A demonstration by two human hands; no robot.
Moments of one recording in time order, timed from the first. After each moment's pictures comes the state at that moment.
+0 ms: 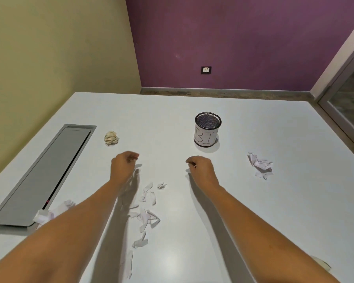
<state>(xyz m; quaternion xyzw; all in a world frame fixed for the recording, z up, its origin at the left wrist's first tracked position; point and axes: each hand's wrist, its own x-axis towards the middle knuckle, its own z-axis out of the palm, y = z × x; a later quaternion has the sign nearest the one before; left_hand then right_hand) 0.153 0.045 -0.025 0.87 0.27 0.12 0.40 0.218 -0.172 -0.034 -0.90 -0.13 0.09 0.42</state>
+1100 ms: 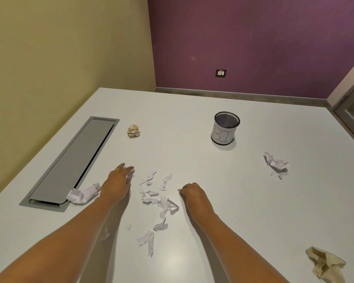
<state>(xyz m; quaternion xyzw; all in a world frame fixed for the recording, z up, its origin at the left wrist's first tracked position) 0.064 0.100 -0.059 0.96 0.23 -0.05 0.16 0.120 -0.141 -0.070 -0.92 -0.31 0.12 0.20</state>
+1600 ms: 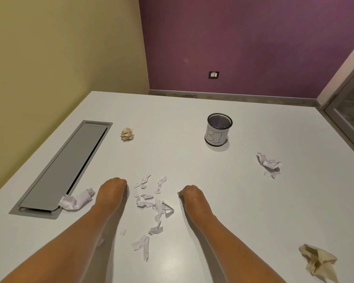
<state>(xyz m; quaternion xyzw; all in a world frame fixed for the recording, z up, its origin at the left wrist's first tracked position) 0.058 0.087 -0.057 0.98 0.19 -0.06 0.02 0.123 -0.150 -0.066 -0.92 -0.28 0.14 0.22</state>
